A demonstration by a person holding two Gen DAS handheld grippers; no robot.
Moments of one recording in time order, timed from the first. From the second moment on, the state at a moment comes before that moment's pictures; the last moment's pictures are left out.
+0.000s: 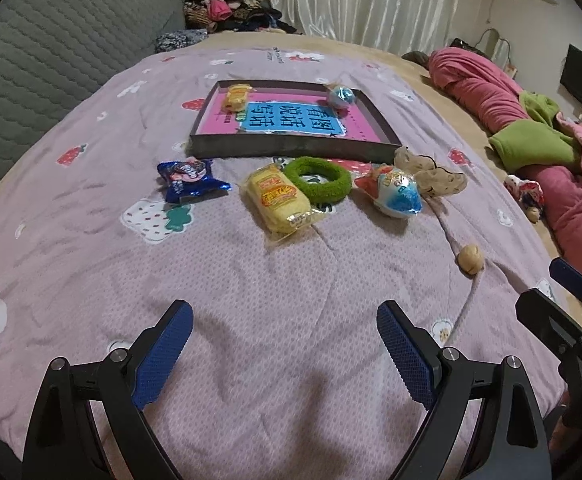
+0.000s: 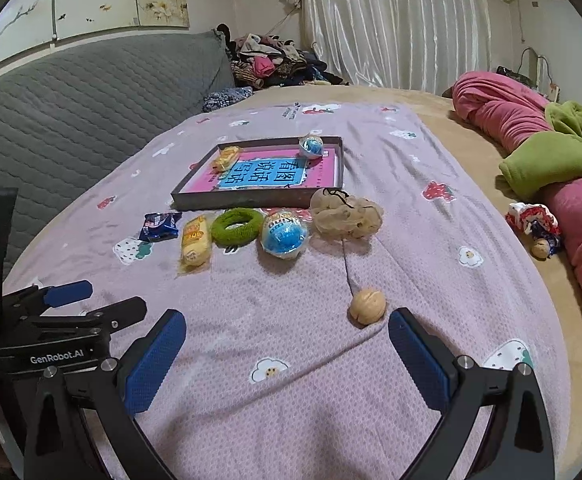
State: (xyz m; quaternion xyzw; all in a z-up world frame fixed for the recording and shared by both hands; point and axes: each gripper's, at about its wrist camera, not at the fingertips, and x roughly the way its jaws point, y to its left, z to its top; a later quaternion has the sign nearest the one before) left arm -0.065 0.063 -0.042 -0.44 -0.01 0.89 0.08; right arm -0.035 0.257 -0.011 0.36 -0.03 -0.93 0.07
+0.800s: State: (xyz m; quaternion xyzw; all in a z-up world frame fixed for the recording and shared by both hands) left arm -0.116 0.068 -0.058 -0.46 -0.03 0.89 0.06; right arm -0.086 0.275 -0.025 0.38 -0.03 -0.92 0.05
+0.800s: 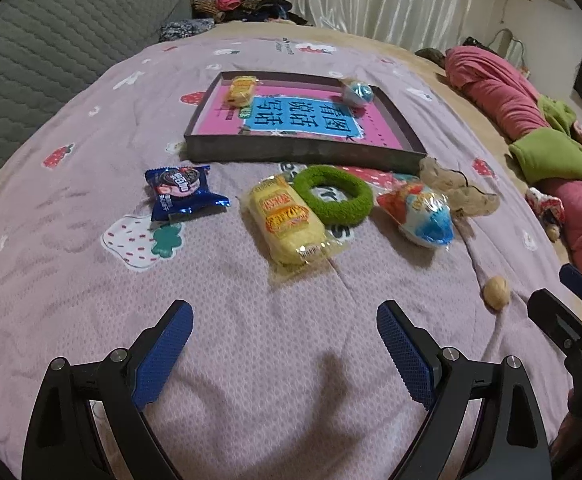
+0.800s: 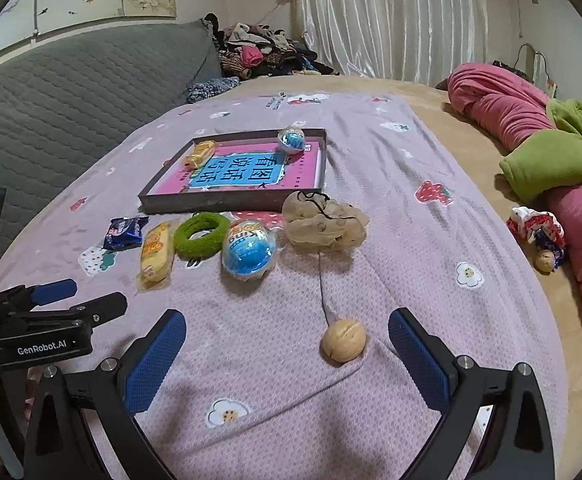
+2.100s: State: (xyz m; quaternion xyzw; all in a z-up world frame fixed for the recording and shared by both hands) left arm -0.197 0.090 -0.092 -0.48 -0.02 0.88 0.03; right arm -0.190 0.308 -0.054 0.41 0.00 -0.91 0.01
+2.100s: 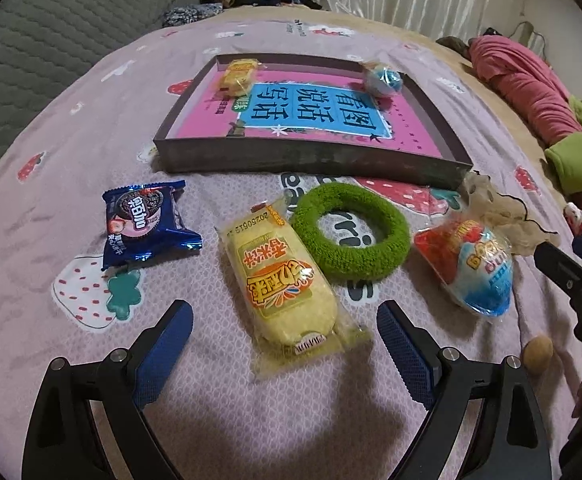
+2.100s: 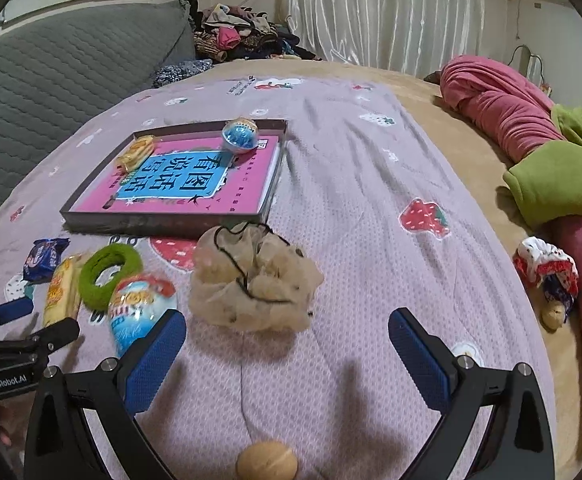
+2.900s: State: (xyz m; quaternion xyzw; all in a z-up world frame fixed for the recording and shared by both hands) left arm -0.217 0.075 -0.106 -0.51 -0.02 0.86 0.00; right arm -0.245 0.279 -0.083 0.45 0.06 -0.89 0.06
